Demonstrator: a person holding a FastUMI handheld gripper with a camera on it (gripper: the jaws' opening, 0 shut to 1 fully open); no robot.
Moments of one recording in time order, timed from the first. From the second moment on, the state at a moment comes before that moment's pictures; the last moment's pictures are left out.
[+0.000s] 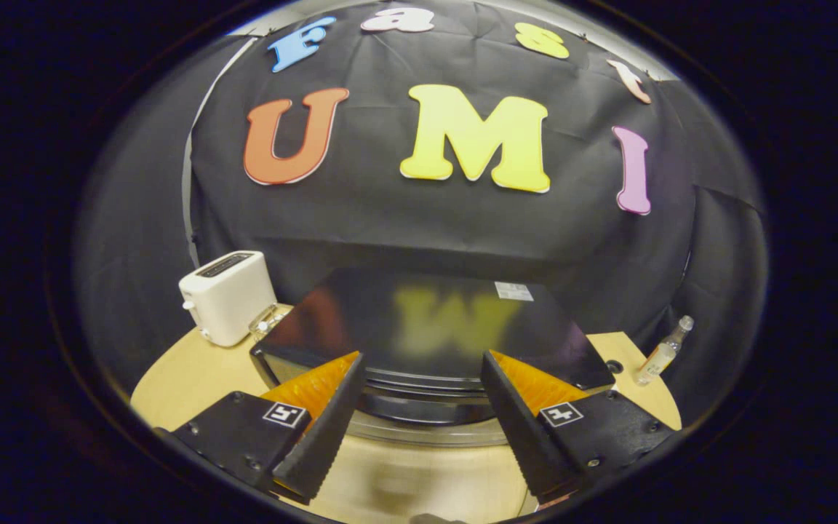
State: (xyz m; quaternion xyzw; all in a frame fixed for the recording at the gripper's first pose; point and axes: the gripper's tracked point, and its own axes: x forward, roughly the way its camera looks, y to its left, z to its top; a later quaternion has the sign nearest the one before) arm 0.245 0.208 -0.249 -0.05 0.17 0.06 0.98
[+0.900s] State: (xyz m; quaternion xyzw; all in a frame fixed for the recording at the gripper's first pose) arm 0.158 0.201 -0.285 -0.04 0.19 0.07 0.98
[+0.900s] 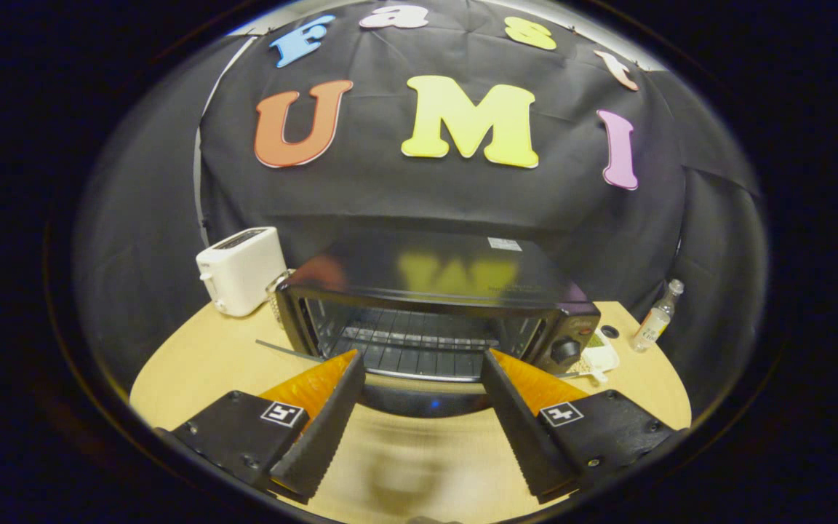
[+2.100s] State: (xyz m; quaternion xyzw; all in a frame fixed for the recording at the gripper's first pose) arm 0.091 0.196 -0.429 -0.04 0.37 0.10 0.92
